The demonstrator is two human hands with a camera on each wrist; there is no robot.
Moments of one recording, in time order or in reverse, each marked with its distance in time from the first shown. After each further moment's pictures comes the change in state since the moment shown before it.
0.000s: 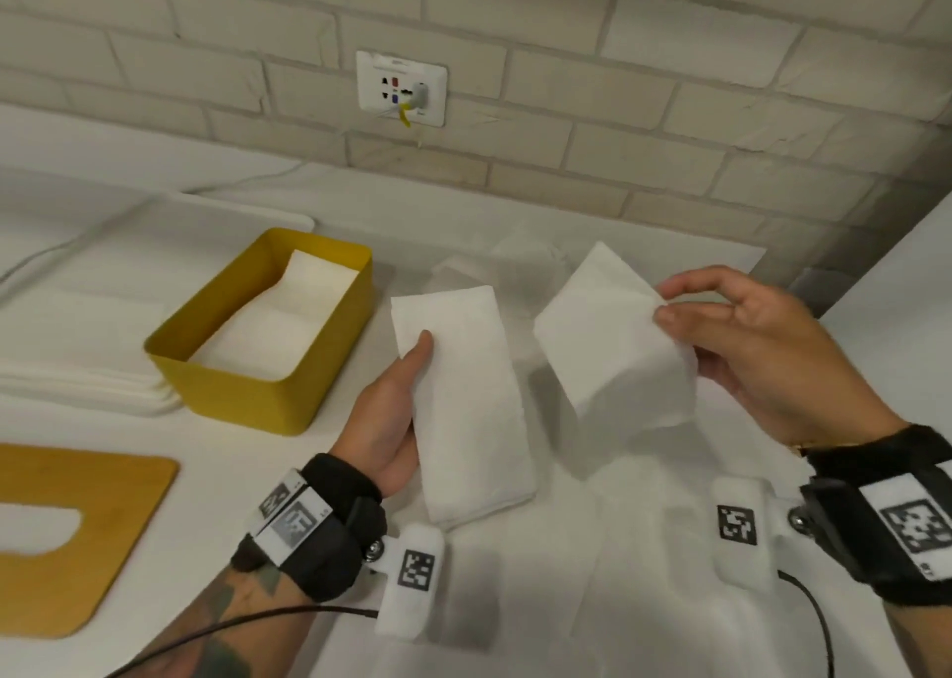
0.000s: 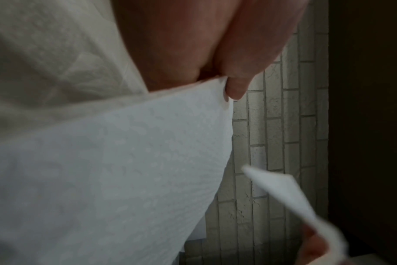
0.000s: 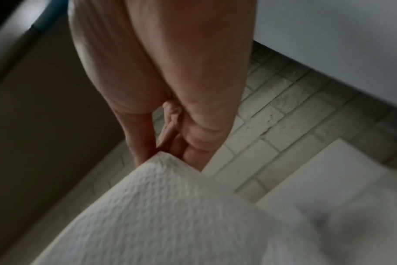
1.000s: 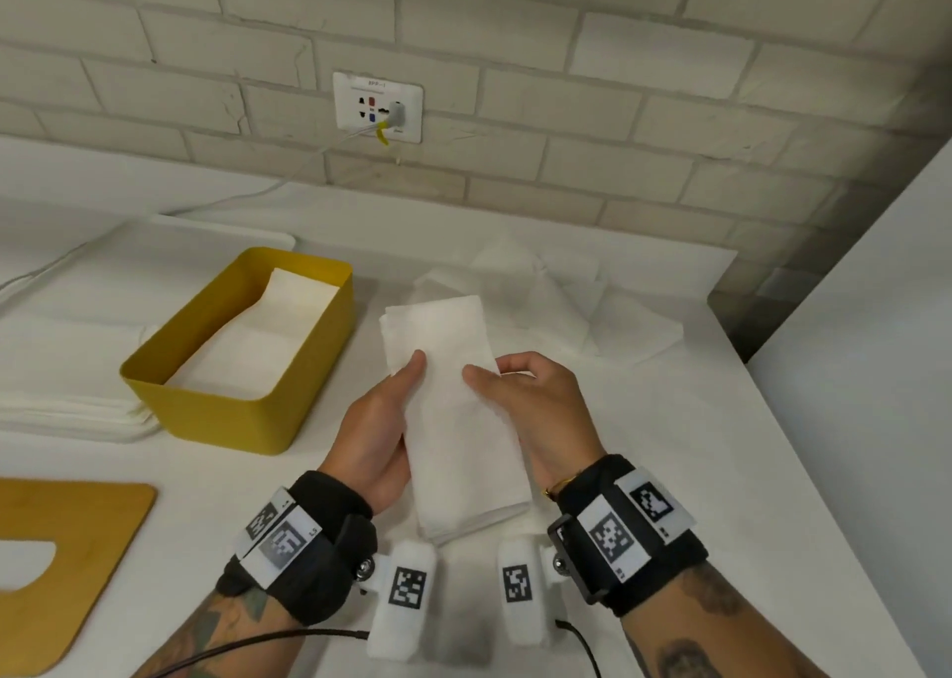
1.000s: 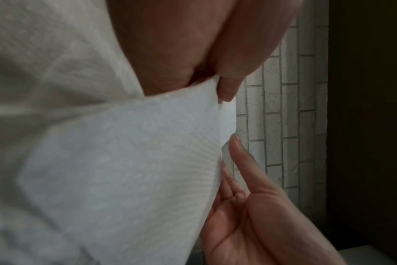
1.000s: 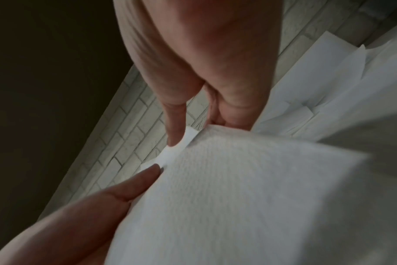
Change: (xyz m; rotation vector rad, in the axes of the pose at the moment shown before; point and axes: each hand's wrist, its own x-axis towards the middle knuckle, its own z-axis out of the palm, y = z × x) left_hand 0.004 -0.003 -0.002 0.024 -0.083 -0.009; right_hand 0.011 0.068 0.126 0.150 0.138 0.287
